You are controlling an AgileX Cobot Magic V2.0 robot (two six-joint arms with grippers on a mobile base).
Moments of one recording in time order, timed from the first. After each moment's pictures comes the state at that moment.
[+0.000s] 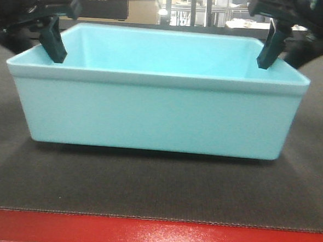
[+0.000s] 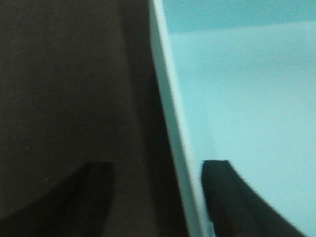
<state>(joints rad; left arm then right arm) -0.30 1.57 -1.17 0.13 0.61 -0.23 0.11 1.61 -1.24 0.22 0.70 0.00</state>
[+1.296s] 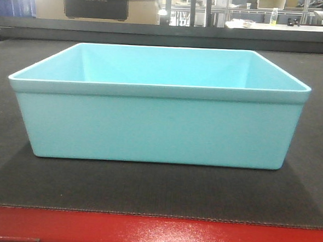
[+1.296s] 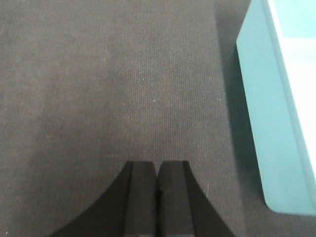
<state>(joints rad) -0.11 0.99 -0.70 0.13 0.51 -0.18 -0.08 1.06 -0.68 0.05 0.44 -0.01</state>
